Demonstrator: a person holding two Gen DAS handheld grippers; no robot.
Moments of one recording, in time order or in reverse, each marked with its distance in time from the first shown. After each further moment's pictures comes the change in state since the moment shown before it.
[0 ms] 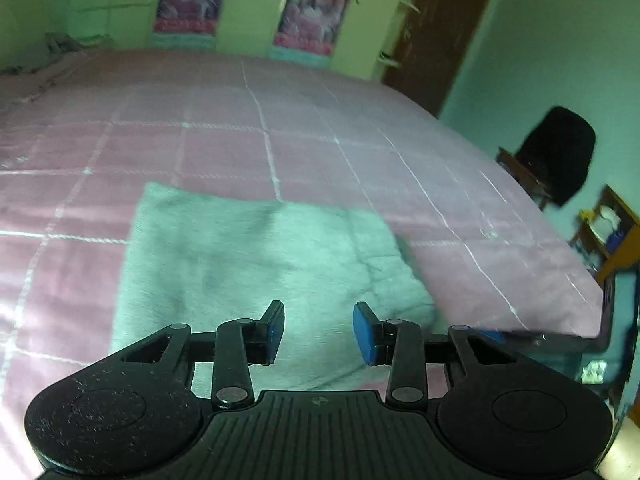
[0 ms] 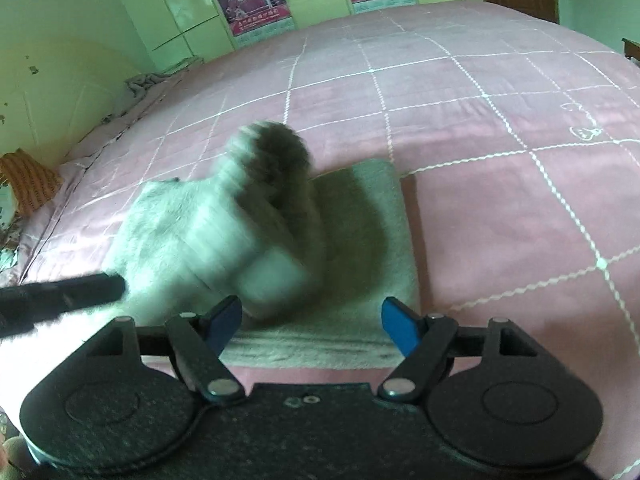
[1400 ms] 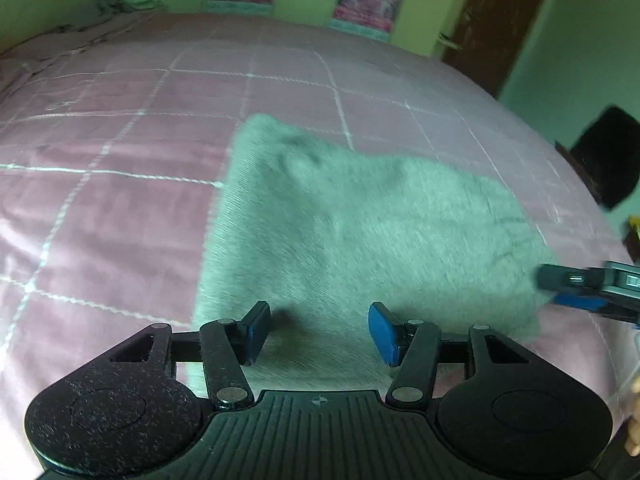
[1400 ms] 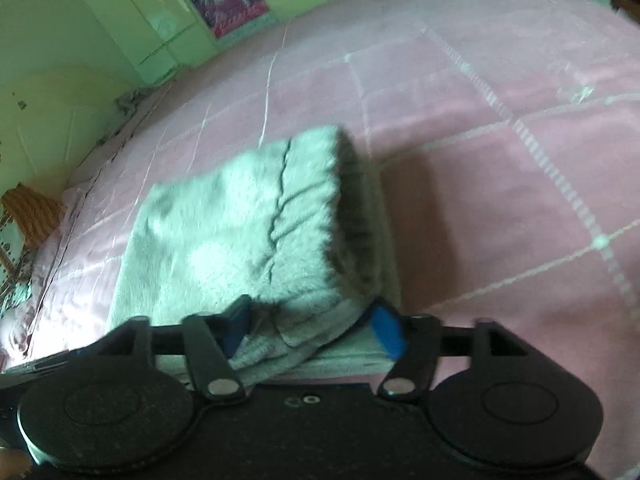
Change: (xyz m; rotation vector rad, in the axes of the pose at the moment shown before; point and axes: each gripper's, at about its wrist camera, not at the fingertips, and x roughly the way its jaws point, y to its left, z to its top) left arm 0.013 0.029 -0.031 -0.093 0.076 0.133; right arm -0.006 -0.037 0.012 0.127 0.004 0.037
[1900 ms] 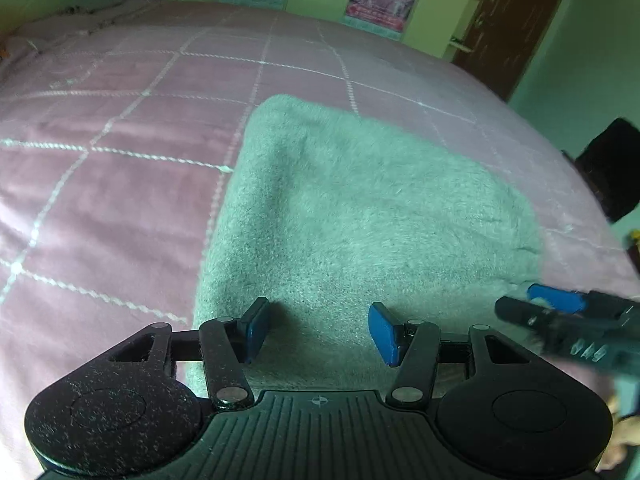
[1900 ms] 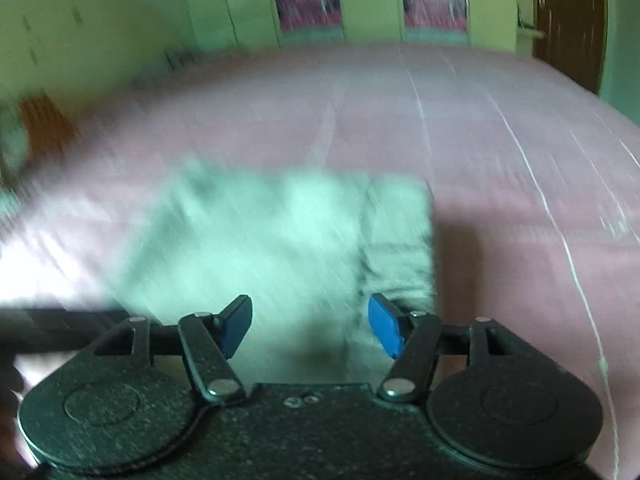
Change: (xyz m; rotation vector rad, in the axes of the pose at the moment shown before) left arm 0.020 0.004 -0.008 -0.038 0.020 -0.024; right arm 0.030 0.046 -0.009 -0.374 0.000 -0.102
